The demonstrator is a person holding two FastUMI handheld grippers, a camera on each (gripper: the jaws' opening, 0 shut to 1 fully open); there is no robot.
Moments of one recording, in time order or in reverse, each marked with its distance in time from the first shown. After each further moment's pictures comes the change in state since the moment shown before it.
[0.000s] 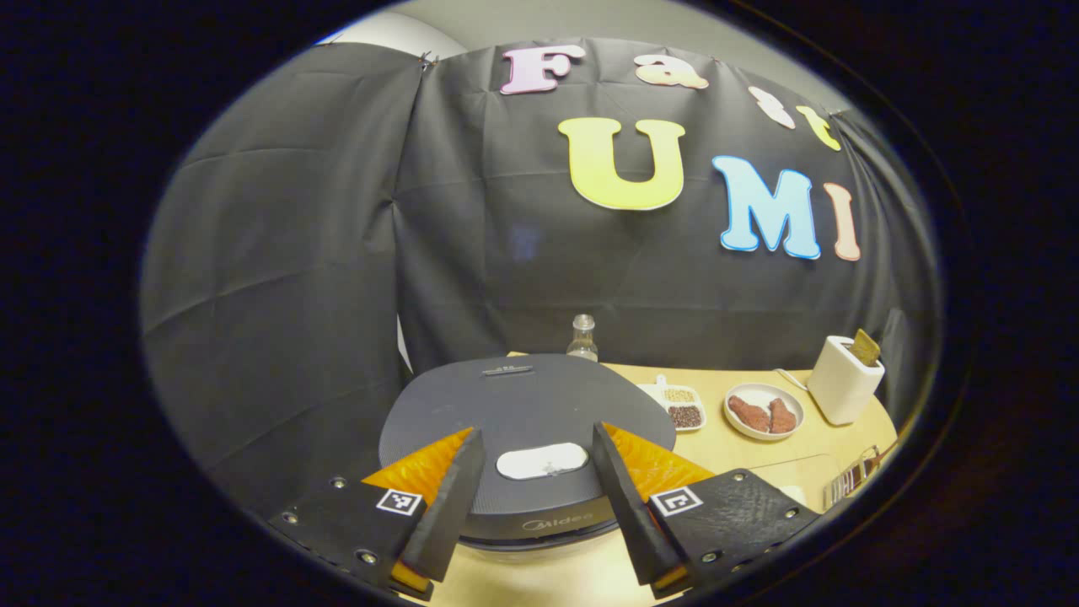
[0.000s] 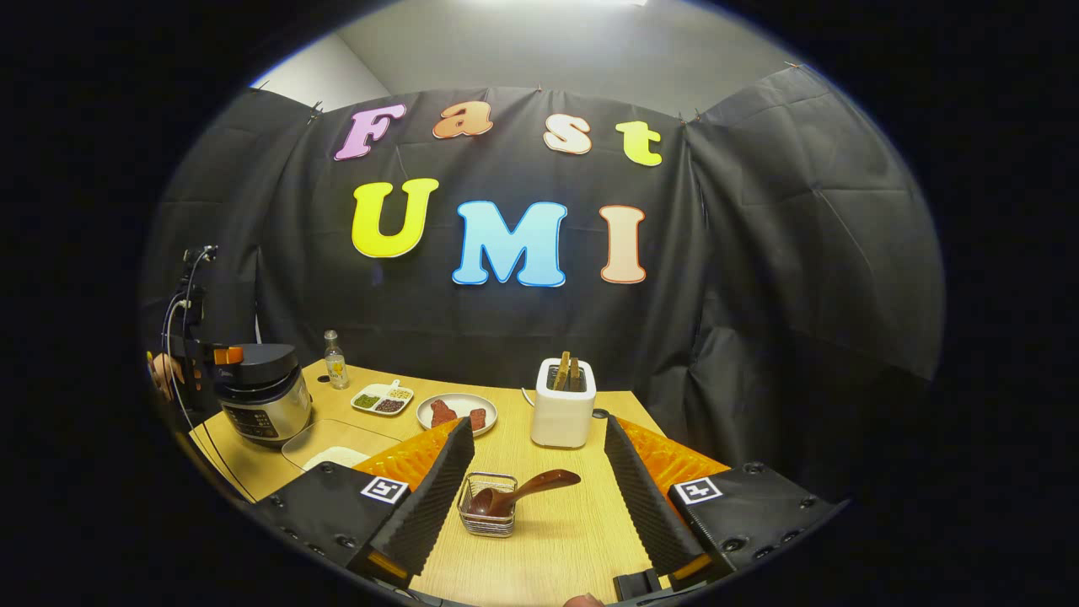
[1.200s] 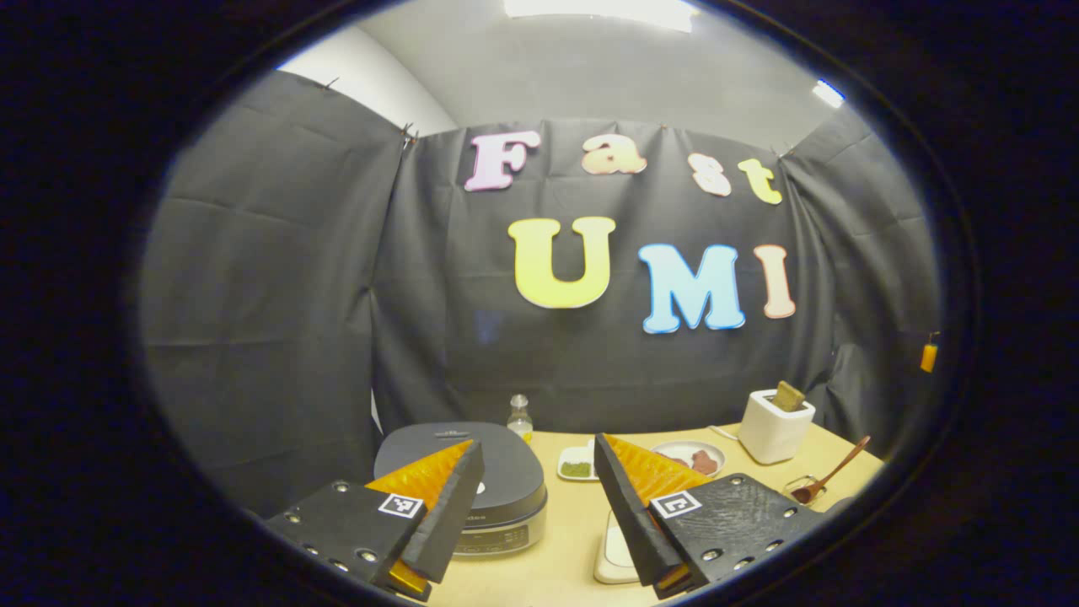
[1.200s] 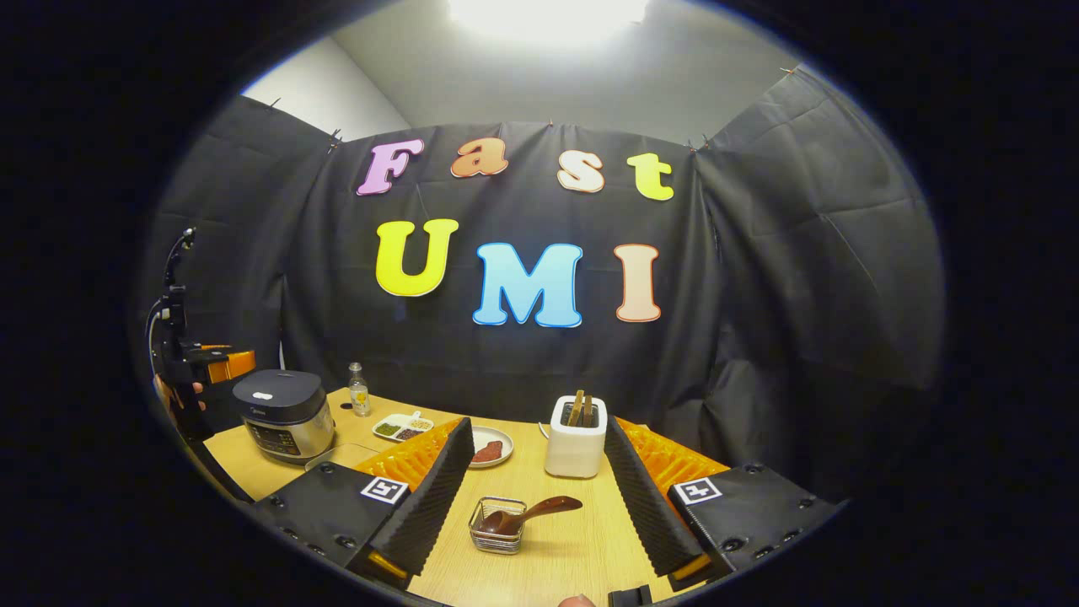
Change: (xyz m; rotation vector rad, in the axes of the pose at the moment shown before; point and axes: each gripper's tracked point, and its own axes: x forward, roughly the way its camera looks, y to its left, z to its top) left arm -0.193 -0.095 0.082 0.014 -0.375 -0.117; right arm -0.030 0.000 0.039 0.020 -0.147 0.113
